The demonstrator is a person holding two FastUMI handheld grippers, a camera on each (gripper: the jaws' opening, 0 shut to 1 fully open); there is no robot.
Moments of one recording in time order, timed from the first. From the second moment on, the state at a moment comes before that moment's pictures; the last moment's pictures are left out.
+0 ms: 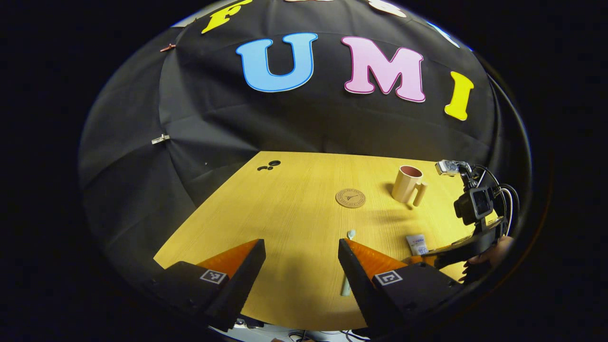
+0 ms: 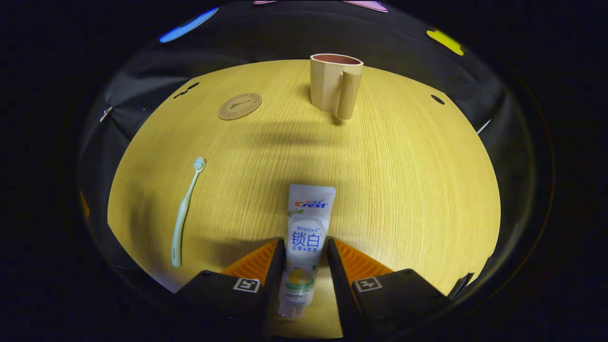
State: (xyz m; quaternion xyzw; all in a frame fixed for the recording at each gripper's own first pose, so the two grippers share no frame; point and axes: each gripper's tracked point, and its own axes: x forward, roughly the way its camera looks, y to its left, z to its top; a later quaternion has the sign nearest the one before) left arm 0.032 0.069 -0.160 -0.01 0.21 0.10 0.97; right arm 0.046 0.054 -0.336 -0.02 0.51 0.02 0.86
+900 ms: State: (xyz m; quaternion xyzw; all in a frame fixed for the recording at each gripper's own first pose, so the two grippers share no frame) left arm 0.025 0.067 -0.186 -0.03 0.24 0.06 0.97; right arm 0.048 0.040 -0.299 0.00 0.49 0.09 0.87
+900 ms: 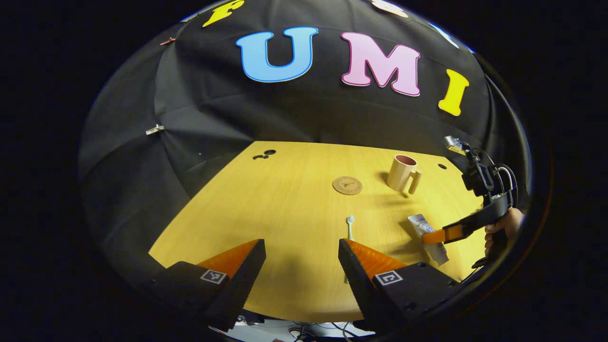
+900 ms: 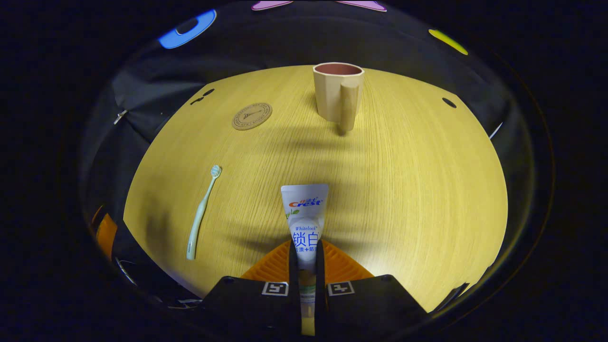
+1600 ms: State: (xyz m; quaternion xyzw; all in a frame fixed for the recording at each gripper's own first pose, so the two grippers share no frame) left arm 0.108 0.007 -0.291 -0.01 0.39 -0.03 0.92; right arm 0.019 -0.038 -0.249 0.03 0.45 0.08 0.89
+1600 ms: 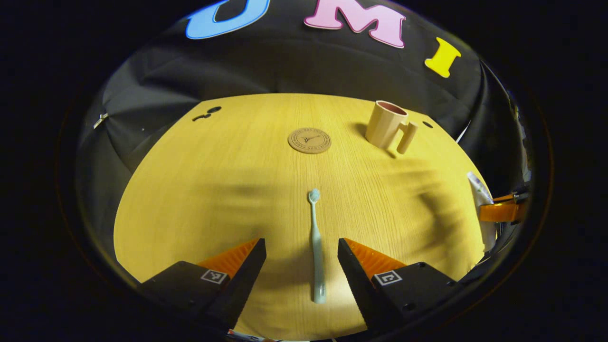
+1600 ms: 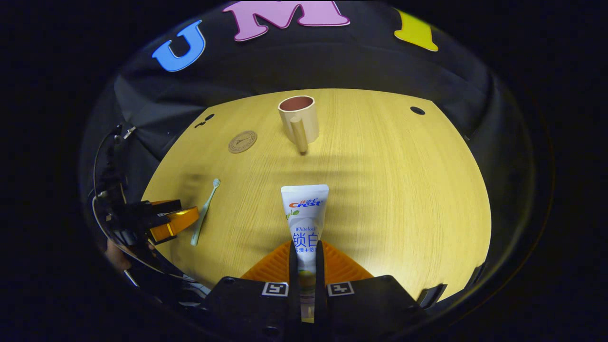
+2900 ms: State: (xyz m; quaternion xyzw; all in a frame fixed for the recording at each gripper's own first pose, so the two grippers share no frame) left arm 0.118 -0.013 -0.313 0.04 0.53 -0.06 0.85; right arm 0.042 -0.031 -0.253 0.07 0.46 0.12 0.88
